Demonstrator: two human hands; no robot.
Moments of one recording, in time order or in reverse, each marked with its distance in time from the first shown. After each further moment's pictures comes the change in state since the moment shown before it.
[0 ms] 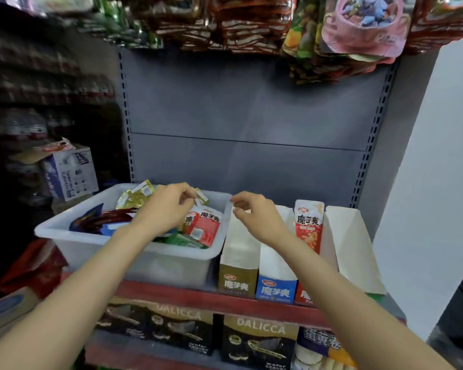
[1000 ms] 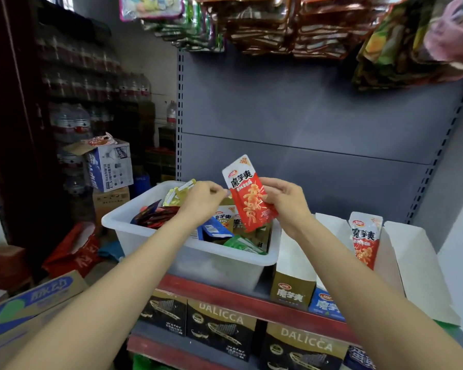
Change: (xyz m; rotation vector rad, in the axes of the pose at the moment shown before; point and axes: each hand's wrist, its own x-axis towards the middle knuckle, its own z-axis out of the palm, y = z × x) left_hand 0.013 -0.042 -0.012 -0.451 0.041 -0.270; right_hand 0.051 -0.037 0.042 0.814 0.055 0.285
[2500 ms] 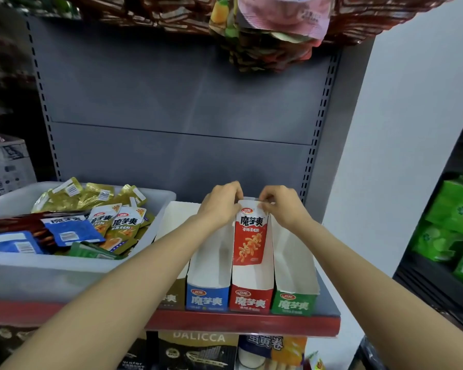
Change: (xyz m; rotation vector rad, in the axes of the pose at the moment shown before) left_hand 0.014 0.108 0.239 0.344 -0.236 0.356; right_hand 0.005 0.032 -0.244 -1.079 0.138 -0.179
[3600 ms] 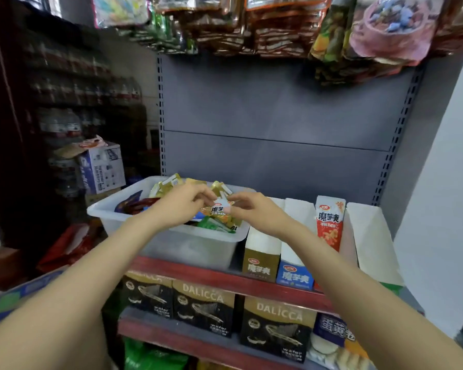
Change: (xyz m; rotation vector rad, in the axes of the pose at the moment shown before) left_hand -0.164 -0.114 -0.183 -0.017 -0.014 -0.098; right_hand -0.064 -0.212 0.059 0.447 -0.388 -0.218
